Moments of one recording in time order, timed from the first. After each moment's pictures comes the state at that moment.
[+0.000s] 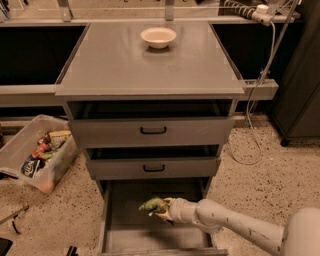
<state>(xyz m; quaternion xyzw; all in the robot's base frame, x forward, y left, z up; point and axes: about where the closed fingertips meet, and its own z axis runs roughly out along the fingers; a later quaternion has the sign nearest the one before) 0.572 -0.019 0.283 -0.51 0.72 0.18 0.44</state>
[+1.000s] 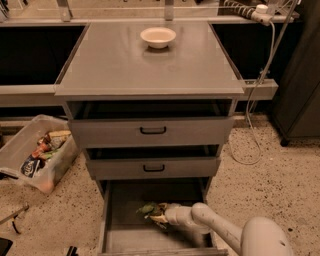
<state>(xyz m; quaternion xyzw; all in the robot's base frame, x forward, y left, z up) 0.606 0.002 0.161 -0.46 0.72 0.28 0.44</state>
